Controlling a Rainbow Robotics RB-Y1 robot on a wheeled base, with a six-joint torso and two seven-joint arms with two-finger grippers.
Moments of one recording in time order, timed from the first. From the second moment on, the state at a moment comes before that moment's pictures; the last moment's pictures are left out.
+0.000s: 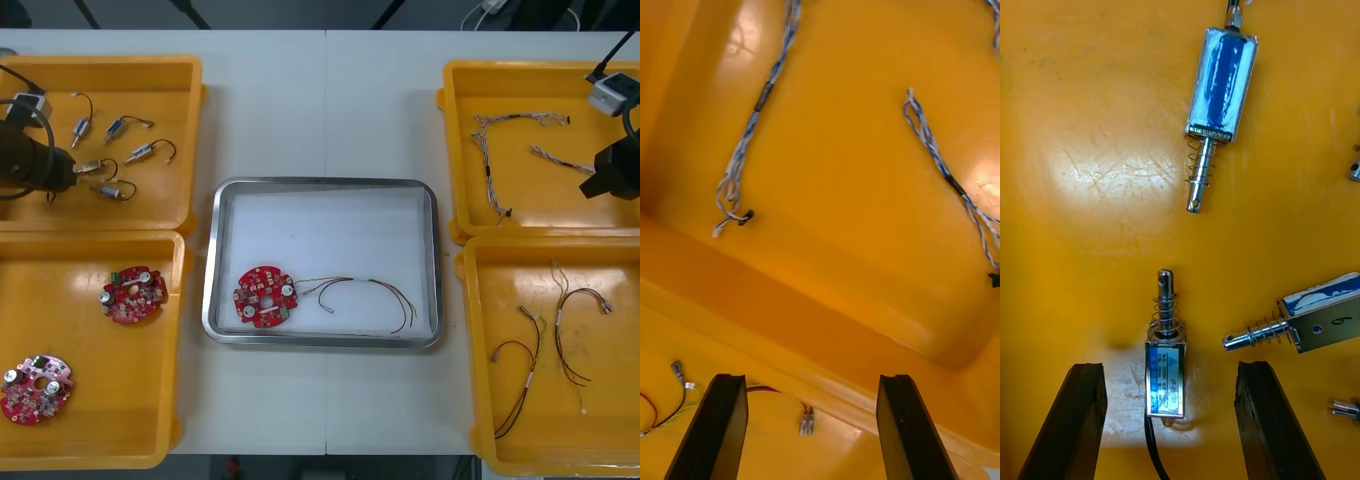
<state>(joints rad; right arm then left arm) -0.64 -1.04 0.14 -1.61 -1.08 1.59 1.74 -0.75 1.02 -0.53 -1.11 0.97 0.96 -1.45</state>
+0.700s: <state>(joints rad) -0.90 -1.04 0.40 -1.09 -1.08 1.30 2.37 -0.75 1.02 -0.54 -1.09 0.97 0.95 -1.45</state>
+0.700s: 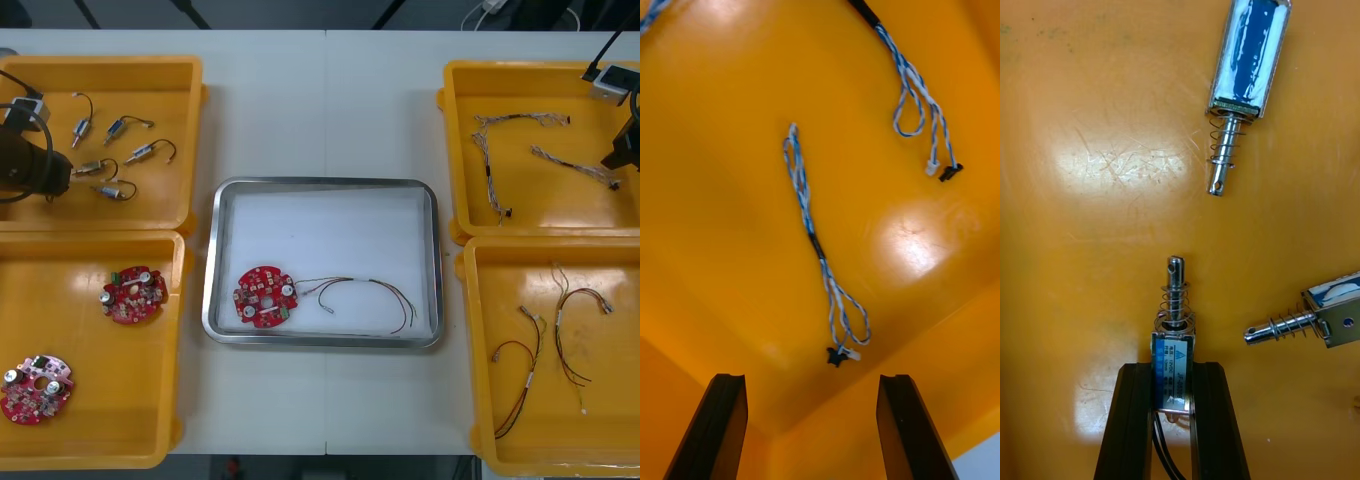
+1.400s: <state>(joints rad) -0.96 -0.87 0.41 -0.74 -1.09 1.11 2.67 -0.75 1.15 -0.43 -1.23 1.17 1.16 -1.45</state>
